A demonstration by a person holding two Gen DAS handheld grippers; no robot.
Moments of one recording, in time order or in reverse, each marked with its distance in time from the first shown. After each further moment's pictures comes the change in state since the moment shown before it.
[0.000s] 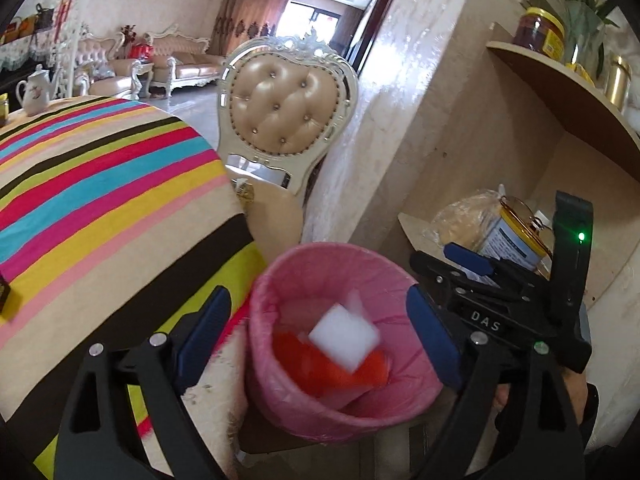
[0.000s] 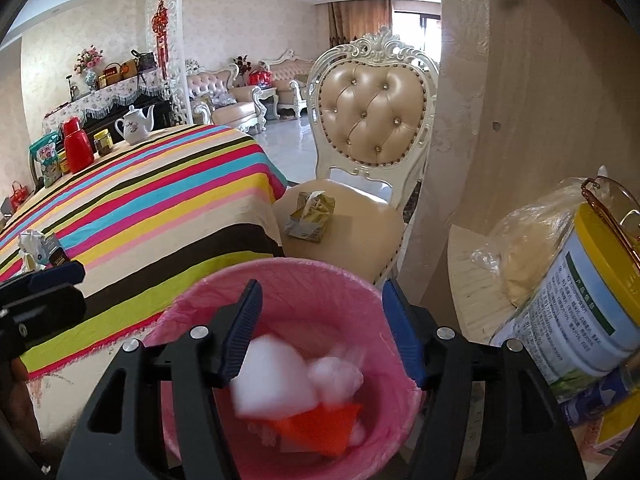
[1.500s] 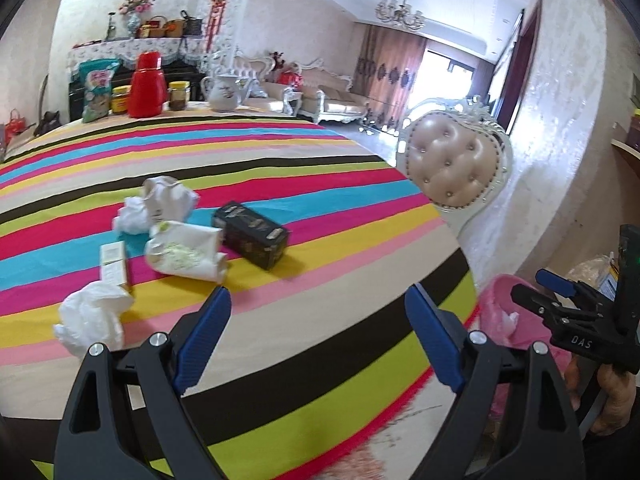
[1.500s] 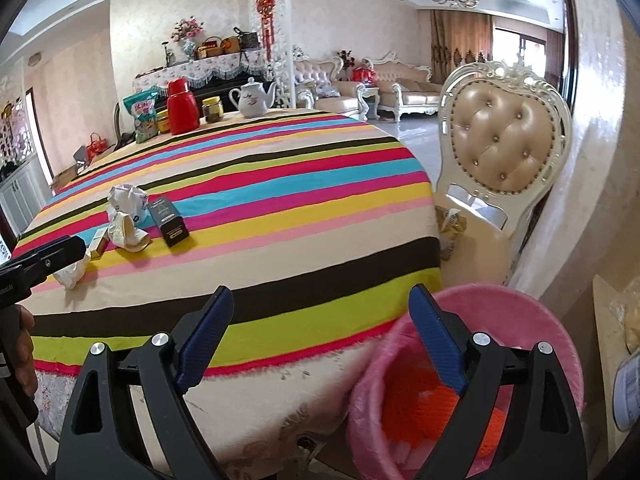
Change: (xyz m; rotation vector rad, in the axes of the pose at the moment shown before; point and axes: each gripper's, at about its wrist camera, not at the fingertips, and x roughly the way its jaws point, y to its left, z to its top) left arm -0.178 0.164 -0.061 -0.215 -0.168 0.478; right arm -0.001 0.172 0.000 -0.205 0.004 0.297
